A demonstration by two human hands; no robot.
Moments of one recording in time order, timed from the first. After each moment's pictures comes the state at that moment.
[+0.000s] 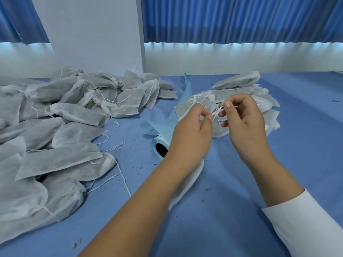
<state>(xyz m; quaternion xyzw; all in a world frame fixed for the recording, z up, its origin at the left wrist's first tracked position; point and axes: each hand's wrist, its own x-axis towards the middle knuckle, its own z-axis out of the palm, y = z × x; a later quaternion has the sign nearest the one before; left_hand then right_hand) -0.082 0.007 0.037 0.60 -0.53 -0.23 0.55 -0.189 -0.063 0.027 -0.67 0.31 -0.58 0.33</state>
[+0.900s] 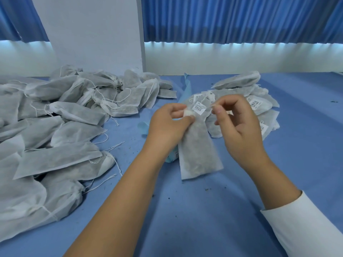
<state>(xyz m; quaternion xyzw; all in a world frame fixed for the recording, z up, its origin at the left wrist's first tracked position) -0.037 -0.004 0.033 0.62 -0.43 -0.29 0.60 -0.185 -0.047 0.030 -0.74 0.23 -0.57 0.27</state>
